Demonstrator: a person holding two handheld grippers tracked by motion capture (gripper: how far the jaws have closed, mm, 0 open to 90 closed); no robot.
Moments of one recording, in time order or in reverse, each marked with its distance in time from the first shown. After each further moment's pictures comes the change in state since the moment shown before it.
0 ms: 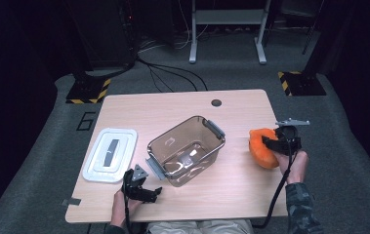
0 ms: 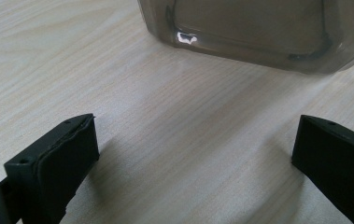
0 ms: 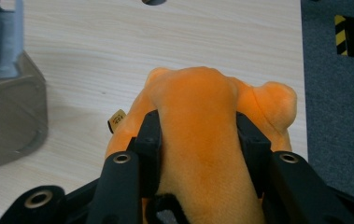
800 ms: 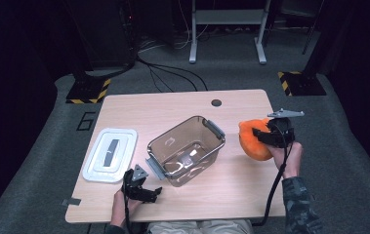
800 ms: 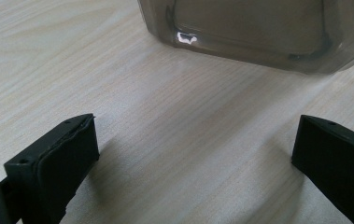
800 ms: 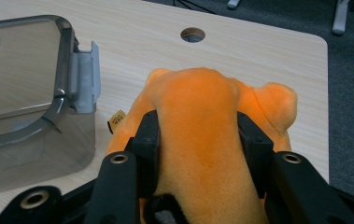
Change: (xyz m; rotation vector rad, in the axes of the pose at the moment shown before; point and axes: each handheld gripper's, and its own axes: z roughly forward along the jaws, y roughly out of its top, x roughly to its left) left arm 0.000 0.000 0.000 0.000 0.000 -0.002; right arm 0.028 0.032 -0.018 -0.062 0.077 -0.092
